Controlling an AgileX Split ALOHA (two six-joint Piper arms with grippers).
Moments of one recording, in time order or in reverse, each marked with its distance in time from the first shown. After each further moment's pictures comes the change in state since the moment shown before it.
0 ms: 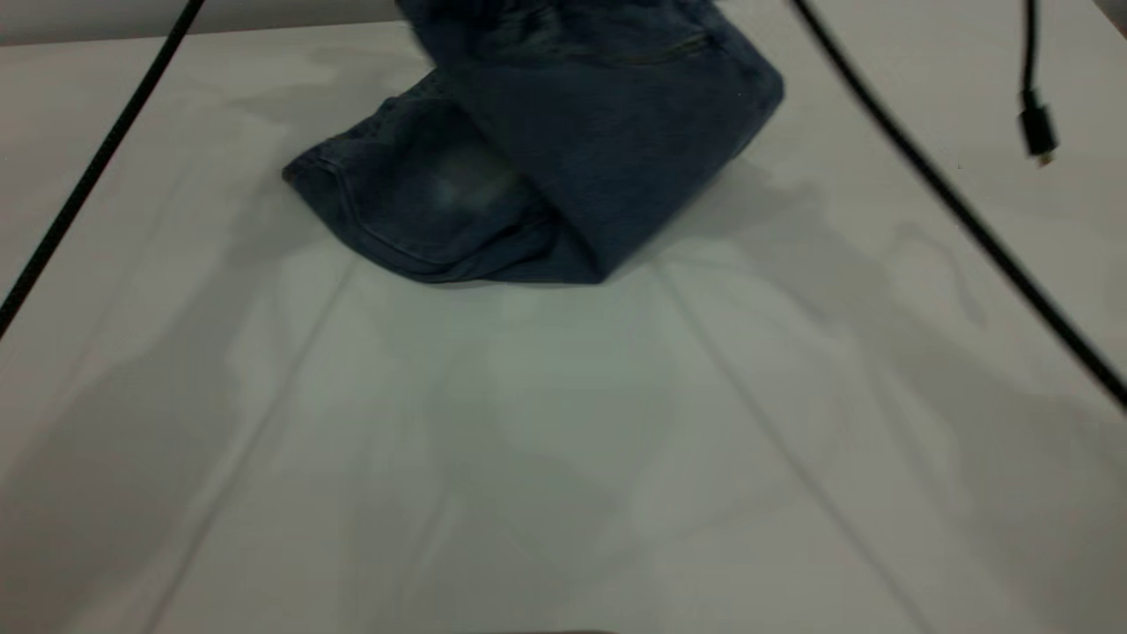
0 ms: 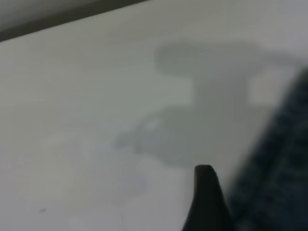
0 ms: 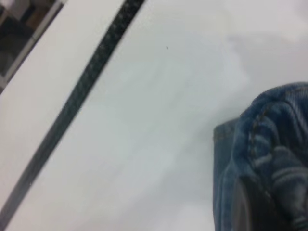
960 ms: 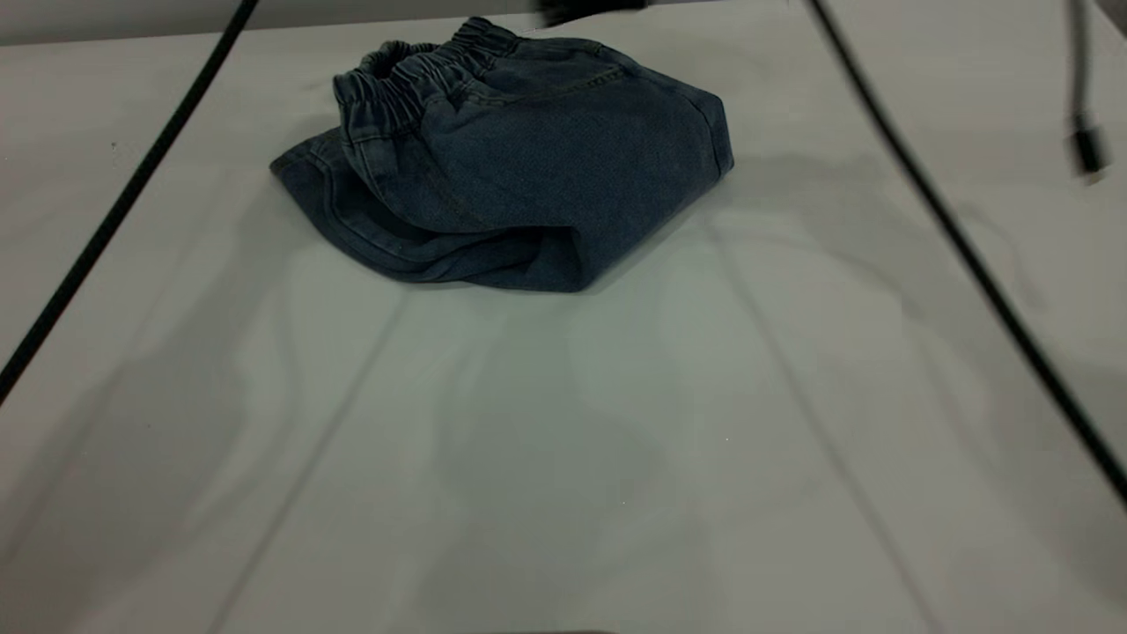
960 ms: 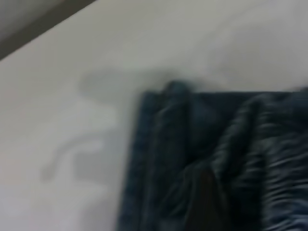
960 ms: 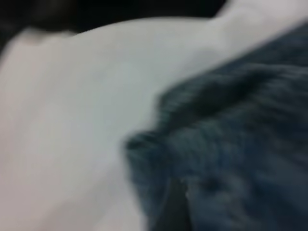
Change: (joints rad) left arm -0.027 0.000 -0.001 -0.334 0.000 0.358; right arm -0.153 0.005 -0.001 -0.192 0.136 0.169
